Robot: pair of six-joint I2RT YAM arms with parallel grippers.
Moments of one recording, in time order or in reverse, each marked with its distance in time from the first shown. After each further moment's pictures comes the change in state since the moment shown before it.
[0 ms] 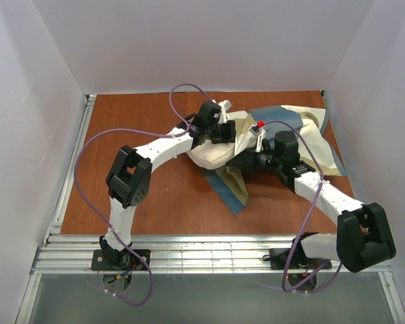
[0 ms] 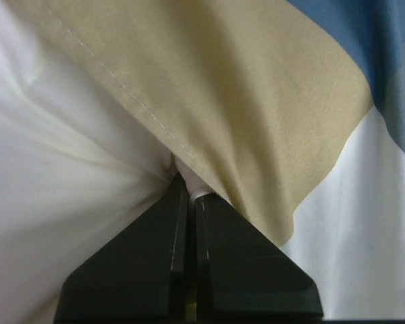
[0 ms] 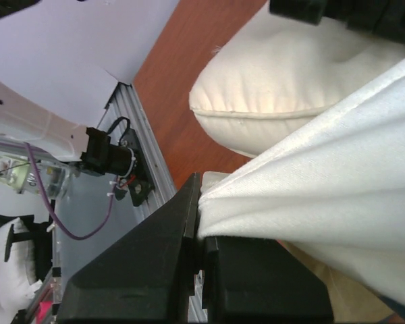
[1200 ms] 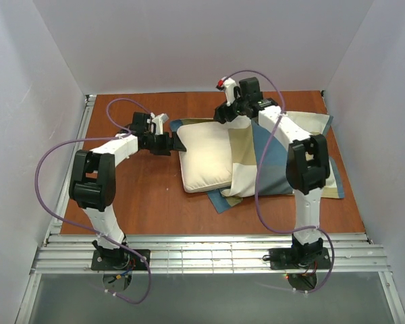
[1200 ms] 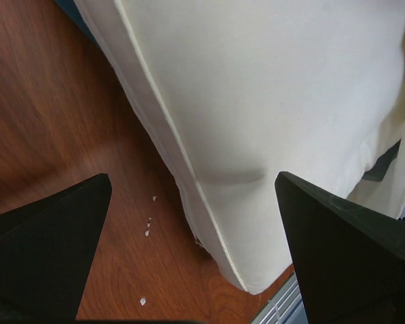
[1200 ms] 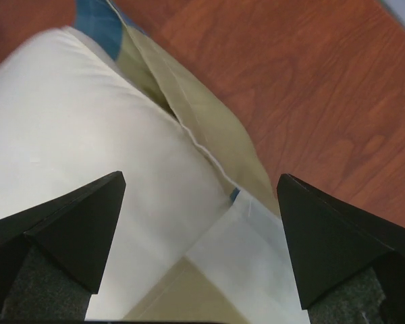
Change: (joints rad) left arm 0.492 -0.249 -0.463 -0.106 0.246 0.431; right arm 0.010 0.756 1.072 -0.556 0.522 -0.790
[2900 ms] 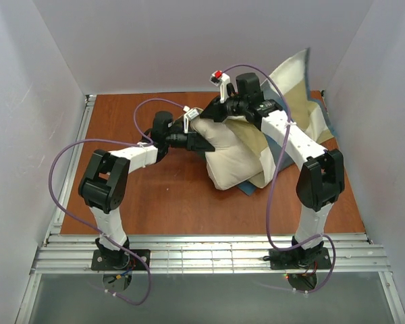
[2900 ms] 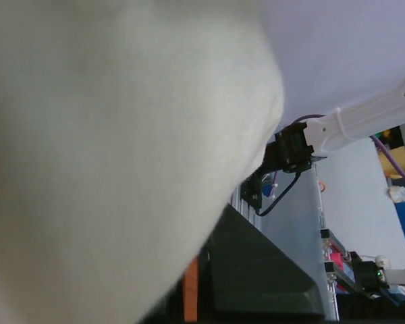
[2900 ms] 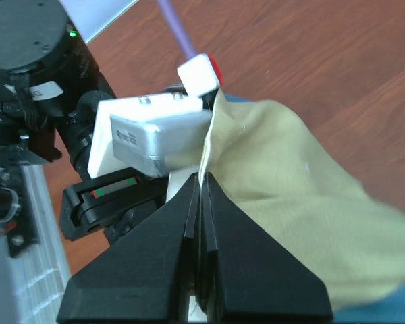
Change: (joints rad) left arm -0.217 0.043 -0.069 0.689 0.477 -0.260; right arm 0.109 -0.140 -0.025 0.019 -0.309 0.287
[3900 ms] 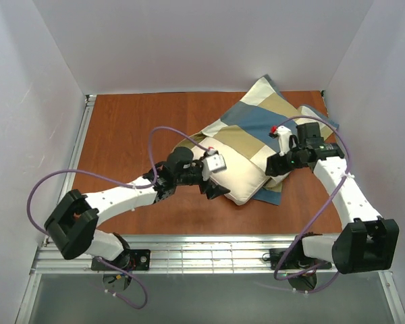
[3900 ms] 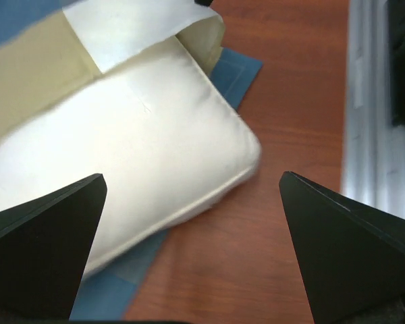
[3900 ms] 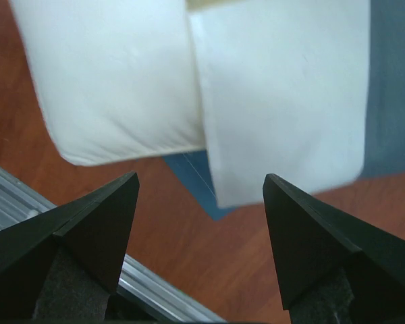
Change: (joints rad) left arm -0.399 -0.483 -0.325 -0.192 -0.634 0.650; right arm -0.328 -0.641 -0.707 -0.486 0.307 -0.354
